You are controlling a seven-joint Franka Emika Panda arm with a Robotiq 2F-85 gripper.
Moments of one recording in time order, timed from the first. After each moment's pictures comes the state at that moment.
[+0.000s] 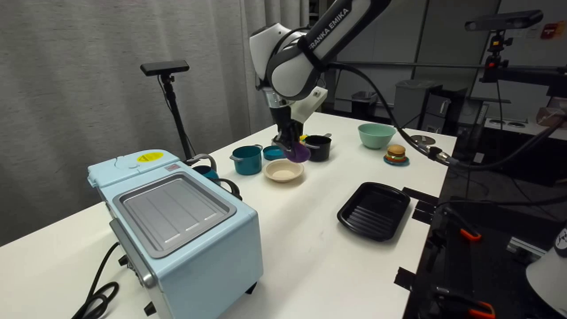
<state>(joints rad) 0.10 0.46 -0.12 -1.79 -0.28 2.20 0.18</state>
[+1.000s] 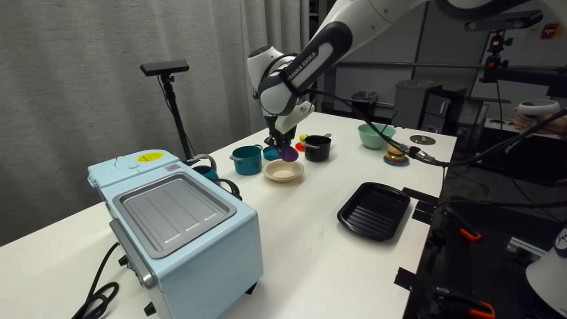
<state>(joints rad) 0.04 0.75 -0.16 -1.47 -0.25 2.23 0.32</state>
